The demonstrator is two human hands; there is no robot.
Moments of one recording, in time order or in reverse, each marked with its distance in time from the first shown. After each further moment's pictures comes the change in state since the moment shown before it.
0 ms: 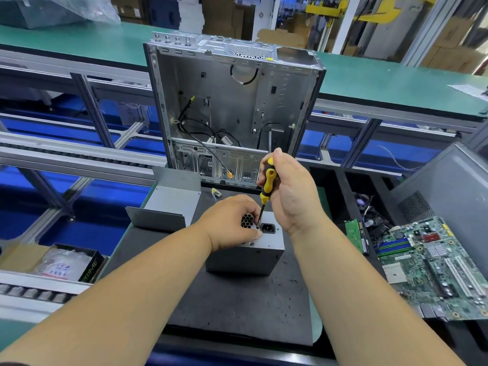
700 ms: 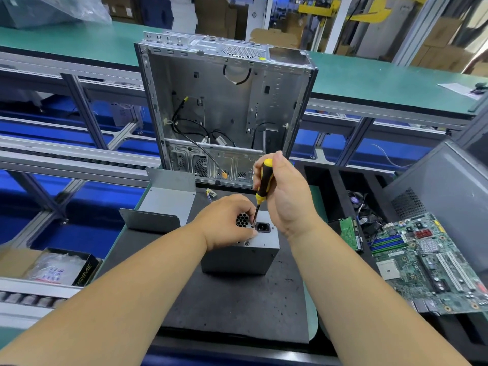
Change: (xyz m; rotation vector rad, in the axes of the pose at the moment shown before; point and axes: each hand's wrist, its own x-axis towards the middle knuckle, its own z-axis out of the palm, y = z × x) left_hand 0.003 -0.002 0.000 -0.008 -0.009 0.014; right_hand -0.003 0.005 -0.006 0.015 -0.060 -0.042
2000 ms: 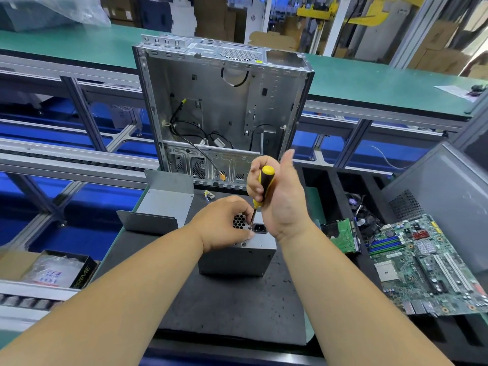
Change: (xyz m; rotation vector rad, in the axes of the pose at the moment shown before) left_hand -0.001 -0.002 0.002 -0.023 0.025 -0.018; right_hand -0.002 -0.001 0.004 0.194 -0.147 0.080
